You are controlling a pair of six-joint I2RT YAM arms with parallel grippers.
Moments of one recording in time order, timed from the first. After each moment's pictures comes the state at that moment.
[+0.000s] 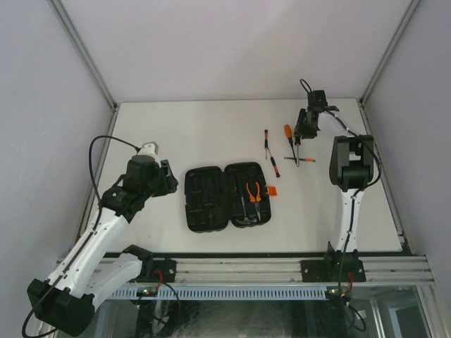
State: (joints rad) left arm -0.36 0.86 0.80 -0.64 -0.12 -0.46; right arm 0.03 2.25 1.81 -0.58 -0.06 0.31
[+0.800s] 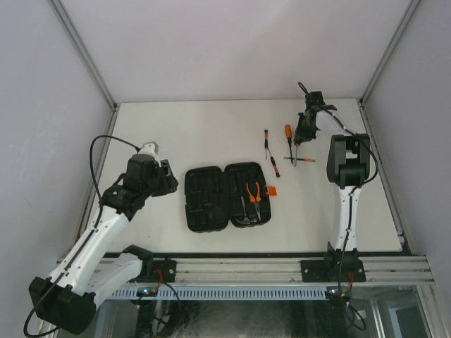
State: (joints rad) left arm -0.34 0.88 0.80 -0.64 -0.10 -0.46; right arm 0.03 2.33 1.91 -0.71 -0.07 0.29
